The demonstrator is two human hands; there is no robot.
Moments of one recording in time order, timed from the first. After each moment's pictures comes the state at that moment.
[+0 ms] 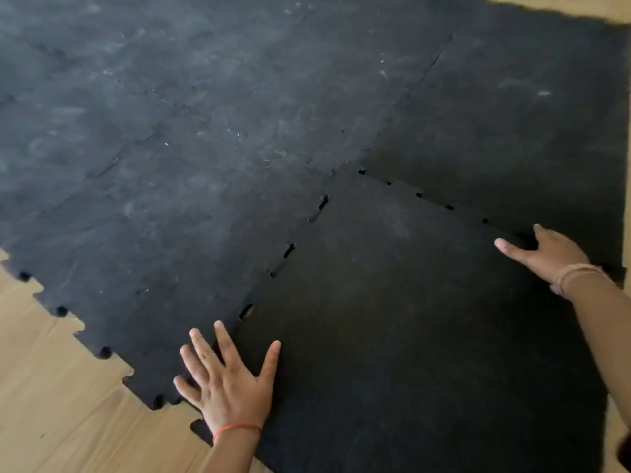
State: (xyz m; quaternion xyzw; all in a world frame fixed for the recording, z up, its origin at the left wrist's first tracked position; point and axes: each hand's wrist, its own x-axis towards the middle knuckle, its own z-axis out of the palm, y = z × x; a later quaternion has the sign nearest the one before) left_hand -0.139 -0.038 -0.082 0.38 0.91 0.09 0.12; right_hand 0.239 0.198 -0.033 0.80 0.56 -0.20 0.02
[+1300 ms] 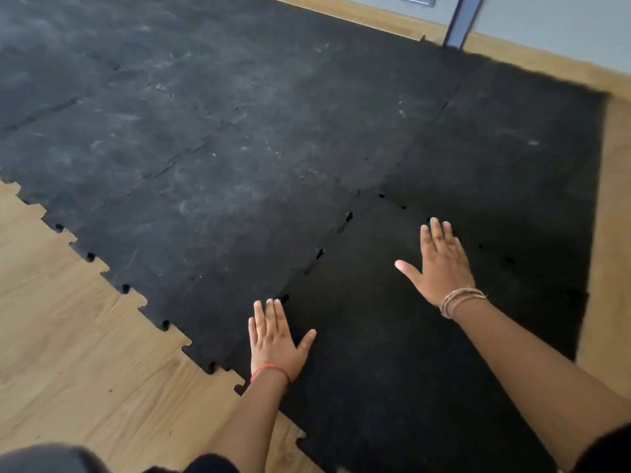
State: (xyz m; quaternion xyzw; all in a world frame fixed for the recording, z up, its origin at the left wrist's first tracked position) left_hand -0.172 -0.032 -0.072 0.53 0.82 0.02 0.21; right_hand 0.057 0.121 0.012 0.62 0.78 -0.04 0.03
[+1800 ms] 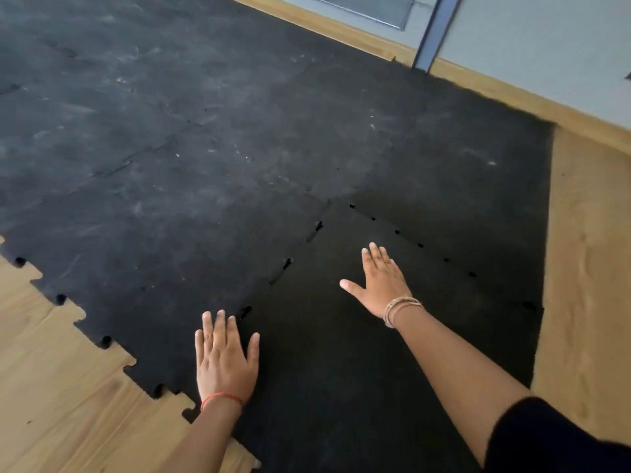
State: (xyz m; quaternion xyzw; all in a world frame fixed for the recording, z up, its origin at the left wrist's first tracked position) left_hand -0.172 -0.034 -0.075 0.50 0.84 0.14 0.13; right_hand 0.041 0.131 -0.018 0.60 0.79 -0.13 0.08
